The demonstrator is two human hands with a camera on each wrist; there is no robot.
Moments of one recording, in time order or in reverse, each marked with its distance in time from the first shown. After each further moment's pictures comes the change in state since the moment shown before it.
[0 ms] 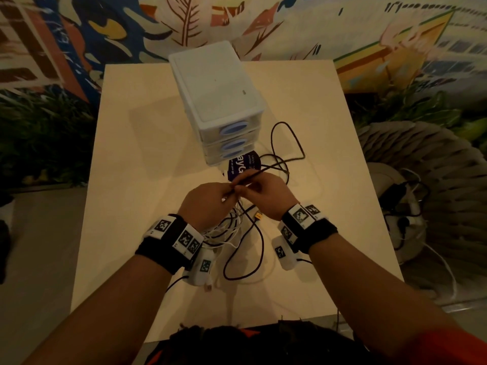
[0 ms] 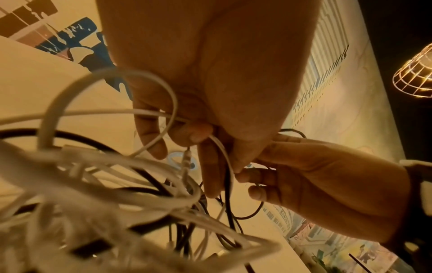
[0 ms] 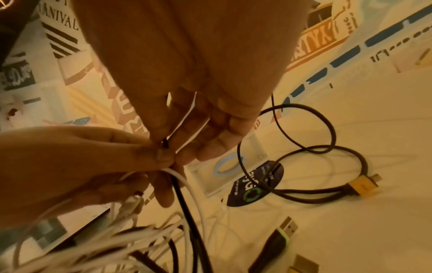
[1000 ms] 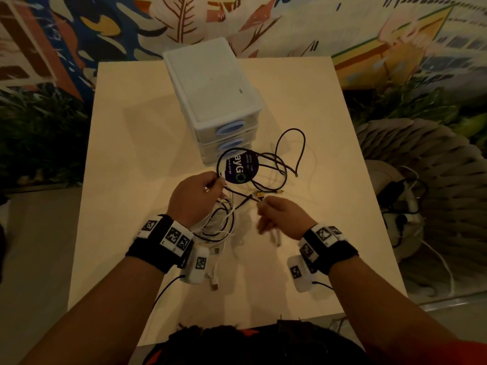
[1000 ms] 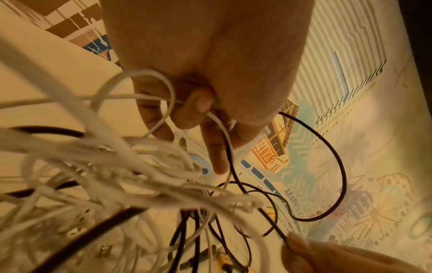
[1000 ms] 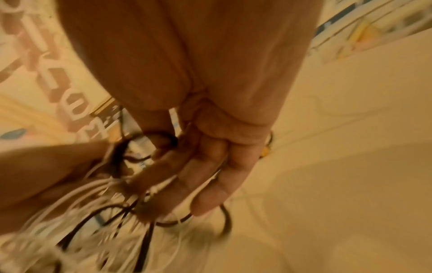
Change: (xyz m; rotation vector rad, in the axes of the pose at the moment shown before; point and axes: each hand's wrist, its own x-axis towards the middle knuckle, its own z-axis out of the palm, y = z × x) left_hand 0.009 -0.020 -0.002 -0.310 0.192 -0.096; right_hand -0.041 0.042 -0.005 0.193 -0.144 0.387
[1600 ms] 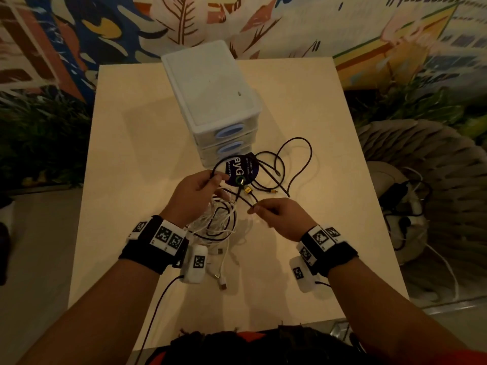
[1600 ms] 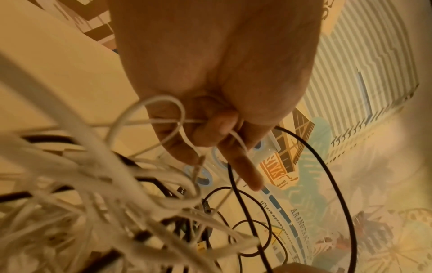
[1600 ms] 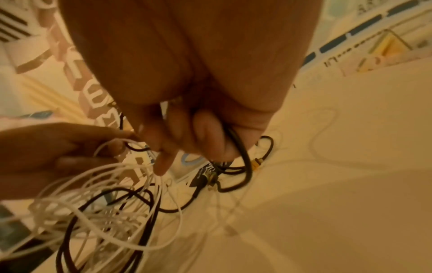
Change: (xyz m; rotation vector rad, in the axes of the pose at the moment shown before) left_hand 0.002 0.012 -0.006 -0.419 -0.104 -0.105; right_hand 0.000 -0.007 -0.009 -0.317 0.059 -0.160
